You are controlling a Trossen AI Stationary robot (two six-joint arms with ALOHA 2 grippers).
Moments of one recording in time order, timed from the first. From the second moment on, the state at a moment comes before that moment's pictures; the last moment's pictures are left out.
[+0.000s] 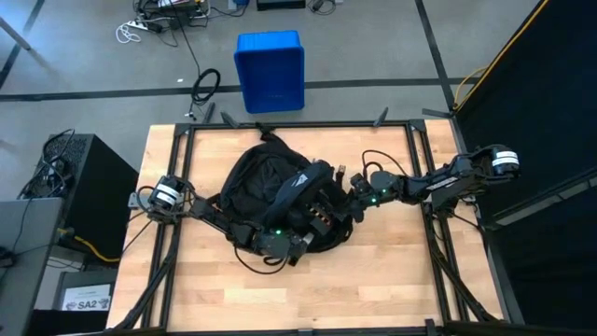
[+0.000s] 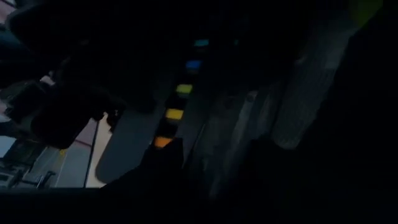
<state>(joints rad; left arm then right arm) -0.37 1.99 0.94 0.62 -0.81 0.79 -0.10 1.42 0.25 0.74 -0.17 0.73</state>
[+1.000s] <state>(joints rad) -0.46 1.99 0.81 0.98 -0.88 0.70 -0.11 1.42 0.24 0.66 -0.13 0.76</state>
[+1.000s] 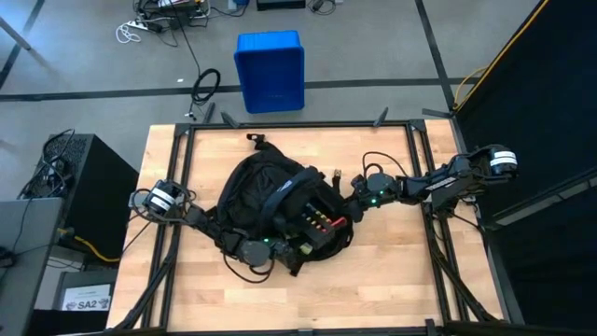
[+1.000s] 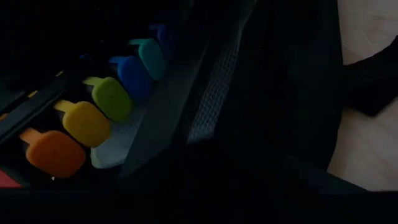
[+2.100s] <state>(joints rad) -0.48 1.99 0.66 1.43 -0.78 0.56 -0.07 1.42 0.25 0.88 -0.17 0.75</state>
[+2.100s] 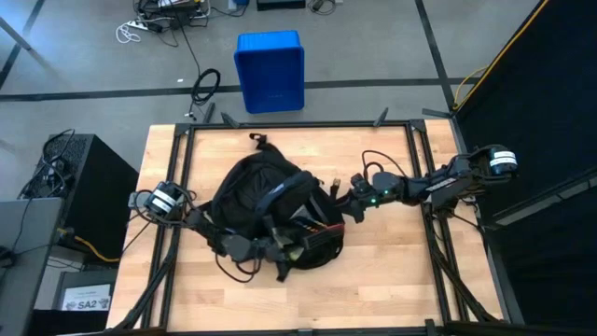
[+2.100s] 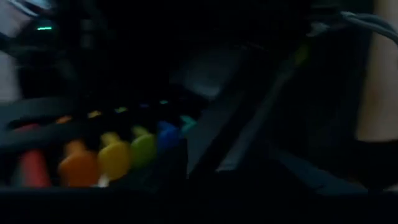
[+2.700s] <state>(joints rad) -0.48 1.99 0.55 1.57 -0.80 0.46 0.01 1.42 0.25 1.06 -0.21 0.75</state>
